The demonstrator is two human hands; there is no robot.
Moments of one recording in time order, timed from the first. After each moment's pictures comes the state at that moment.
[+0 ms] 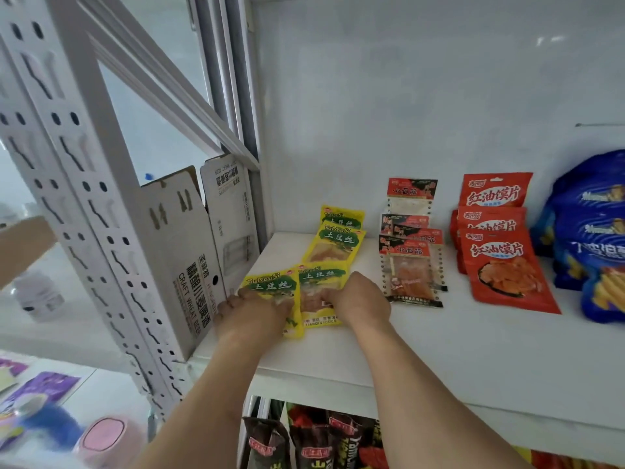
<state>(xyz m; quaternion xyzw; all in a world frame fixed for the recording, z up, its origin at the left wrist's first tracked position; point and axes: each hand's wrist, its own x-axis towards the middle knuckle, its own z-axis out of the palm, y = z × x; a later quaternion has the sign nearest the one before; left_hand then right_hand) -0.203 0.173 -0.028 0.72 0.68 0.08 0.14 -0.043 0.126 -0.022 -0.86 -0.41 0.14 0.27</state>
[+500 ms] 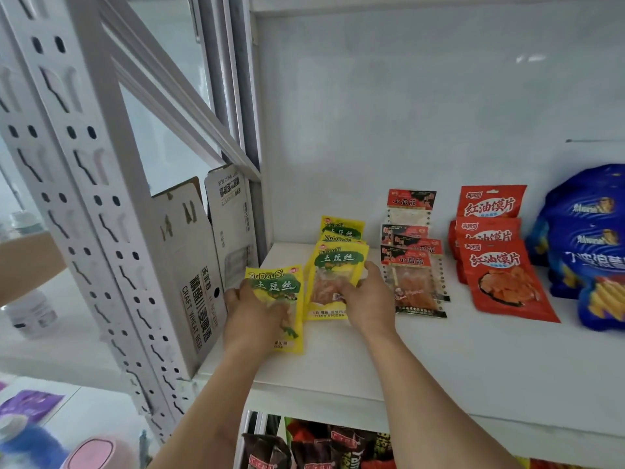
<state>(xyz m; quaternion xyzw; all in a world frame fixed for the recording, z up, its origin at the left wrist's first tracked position) -0.213 0.181 -0.021 0.68 0.59 0.33 0.29 -0.037 0.138 -0.030 -0.77 -0.37 0.11 0.51</state>
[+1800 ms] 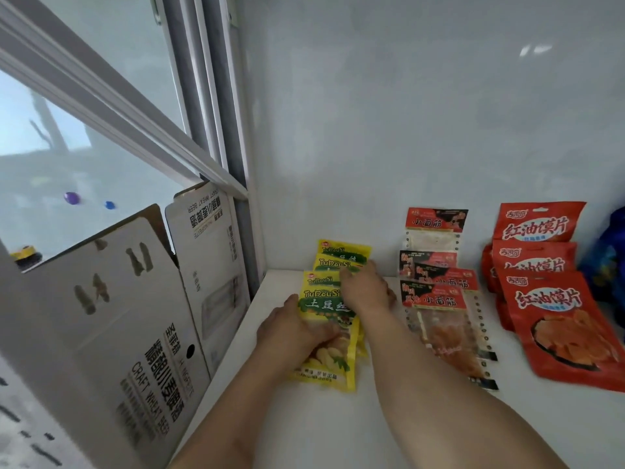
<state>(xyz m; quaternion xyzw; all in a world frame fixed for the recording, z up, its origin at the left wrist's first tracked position) -0.129 0.275 -0.024 0.78 0.53 0.17 0.29 0.036 0.287 -0.025 -0.86 -0.33 0.13 0.37</state>
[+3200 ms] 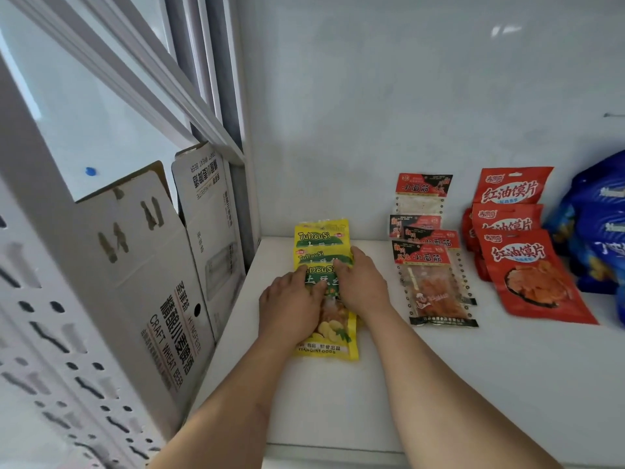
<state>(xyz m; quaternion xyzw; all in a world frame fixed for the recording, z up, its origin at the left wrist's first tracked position) -0.142 0.262 -0.049 0.84 0.48 0.19 0.19 -0.004 0.231 -0.052 -0.82 -0.41 0.09 0.39</state>
